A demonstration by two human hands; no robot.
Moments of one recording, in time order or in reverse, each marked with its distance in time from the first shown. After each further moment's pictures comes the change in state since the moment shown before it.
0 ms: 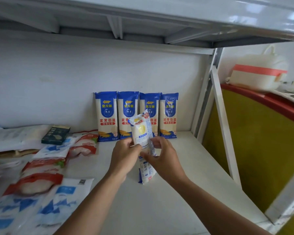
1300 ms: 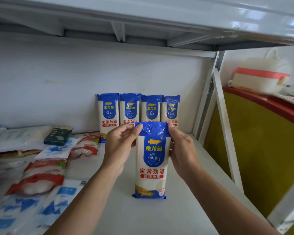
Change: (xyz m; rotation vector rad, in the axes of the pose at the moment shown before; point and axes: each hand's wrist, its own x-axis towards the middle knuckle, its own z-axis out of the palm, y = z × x) left_hand 0.009 0.016 -0.019 -0.461 -0.043 0.206; right_hand 0.012 -0.044 -0.041 0.936 0.022 0.266
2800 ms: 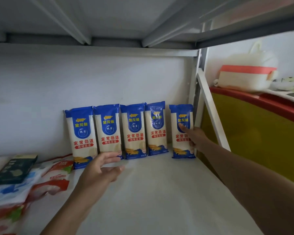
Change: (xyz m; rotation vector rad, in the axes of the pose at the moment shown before) left_hand 0.046 -0.040 -0.010 0.412 -0.129 -0.220; right_hand 0.223 -0.002 -0.169 -0.614 0.389 0.140
